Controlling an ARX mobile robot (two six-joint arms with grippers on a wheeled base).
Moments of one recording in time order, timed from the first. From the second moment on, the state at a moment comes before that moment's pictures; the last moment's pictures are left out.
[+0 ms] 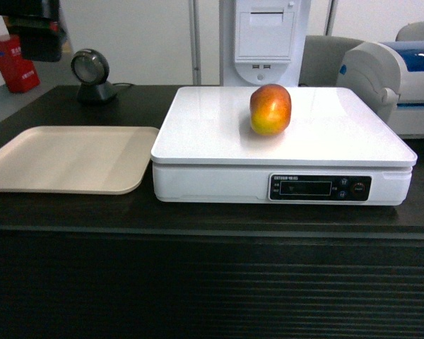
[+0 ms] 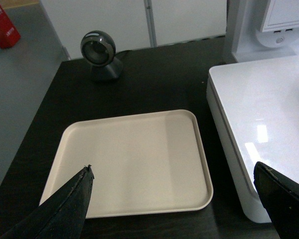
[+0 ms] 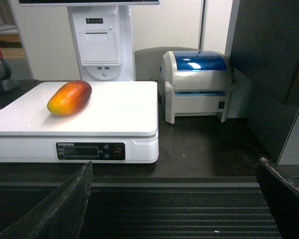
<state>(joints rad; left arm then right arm) -0.17 1.40 0.85 0.26 -0.17 0.07 0.00 0.00 0.01 0.00 0.00 0.00</state>
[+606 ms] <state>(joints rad) -0.02 0.98 0.54 0.15 -0.16 0.02 0.00 0.00 0.01 0.00 0.00 0.00</state>
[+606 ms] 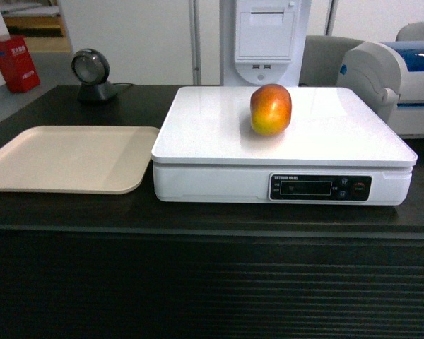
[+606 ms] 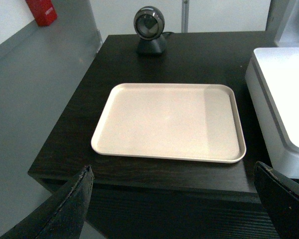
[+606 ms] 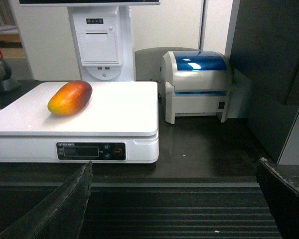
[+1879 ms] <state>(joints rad) 0.00 0.29 0.01 0.28 0.00 0.00 0.00 0.00 0.01 0.00 0.00 0.00</state>
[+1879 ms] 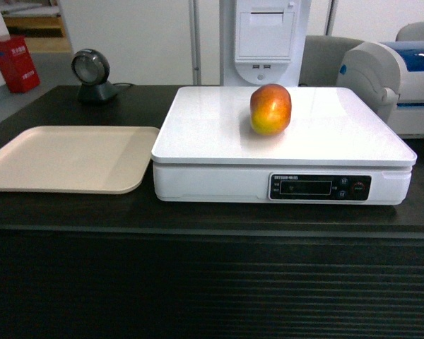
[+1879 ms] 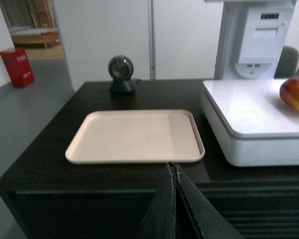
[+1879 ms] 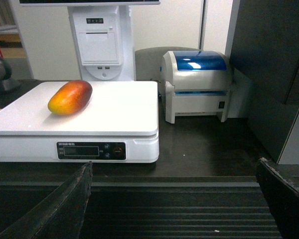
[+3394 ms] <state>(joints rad) 0.00 0.00 0.01 0.00 0.00 0.00 0.00 0.00 0.01 0.00 0.00 0.00</state>
